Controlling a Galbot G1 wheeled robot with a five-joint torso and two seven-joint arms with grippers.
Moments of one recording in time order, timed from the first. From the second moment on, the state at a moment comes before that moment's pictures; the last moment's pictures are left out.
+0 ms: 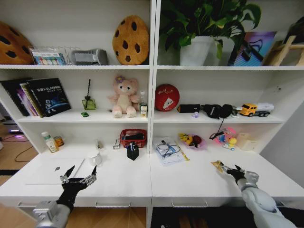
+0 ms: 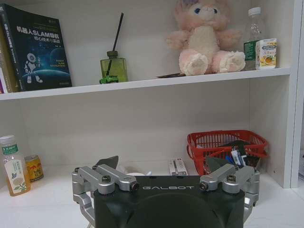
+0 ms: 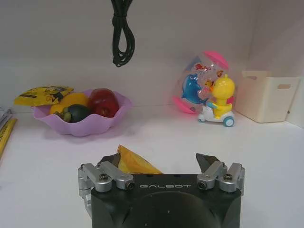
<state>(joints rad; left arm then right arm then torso) 1.94 -1.18 -0.84 -2.50 -0.43 0.25 -0.18 -1.27 0.98 0.78 1.47 0.57 -0.19 0.01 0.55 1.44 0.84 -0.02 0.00</state>
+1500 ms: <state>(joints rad) 1.94 -1.18 -0.84 -2.50 -0.43 0.25 -0.18 -1.08 0.98 0.62 1.44 0.57 -0.20 -0.06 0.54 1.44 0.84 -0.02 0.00</state>
